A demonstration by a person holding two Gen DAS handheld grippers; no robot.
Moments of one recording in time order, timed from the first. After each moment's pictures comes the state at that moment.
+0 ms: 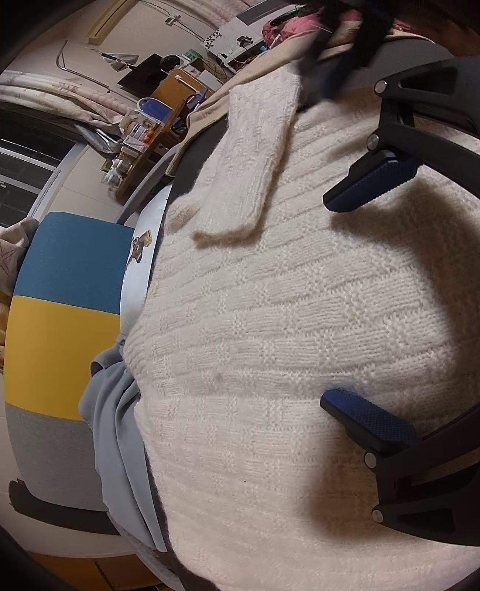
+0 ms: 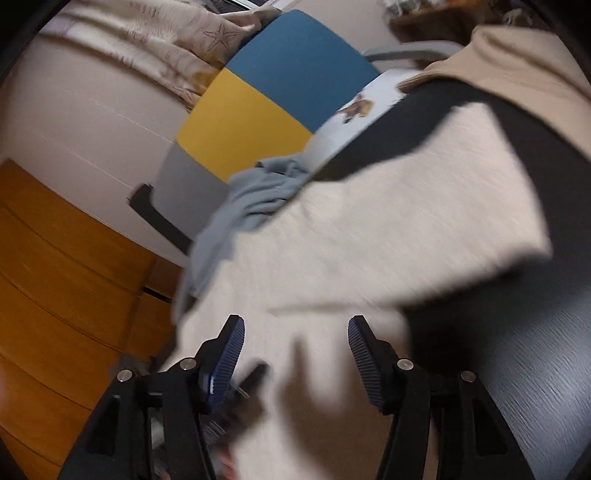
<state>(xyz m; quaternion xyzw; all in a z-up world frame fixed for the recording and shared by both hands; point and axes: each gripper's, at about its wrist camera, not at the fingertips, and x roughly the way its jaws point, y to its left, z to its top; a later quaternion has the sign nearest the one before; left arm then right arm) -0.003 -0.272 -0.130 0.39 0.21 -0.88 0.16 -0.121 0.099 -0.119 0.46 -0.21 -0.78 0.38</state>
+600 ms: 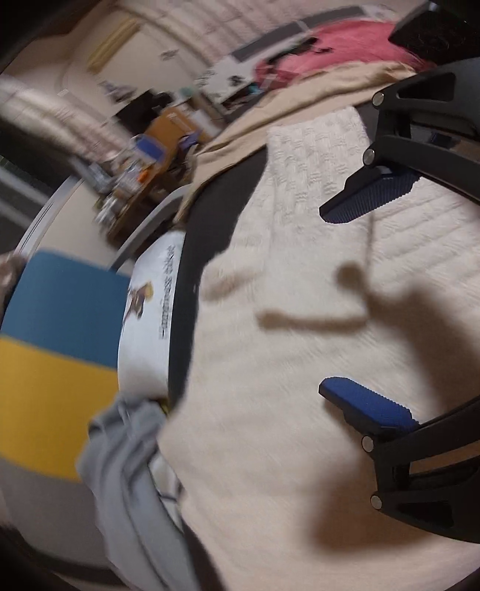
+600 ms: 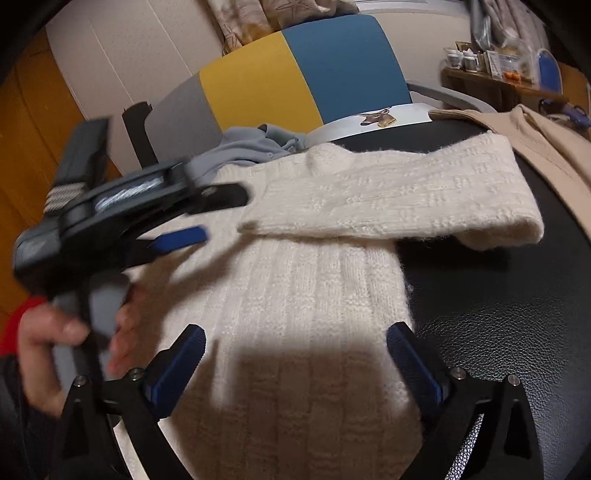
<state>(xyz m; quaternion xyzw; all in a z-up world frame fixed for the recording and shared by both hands) -0.098 -0.273 -0.102 0.41 0.22 -0.89 0.05 -0.074 0.072 -0.137 0.42 -0.03 -0.82 0.40</state>
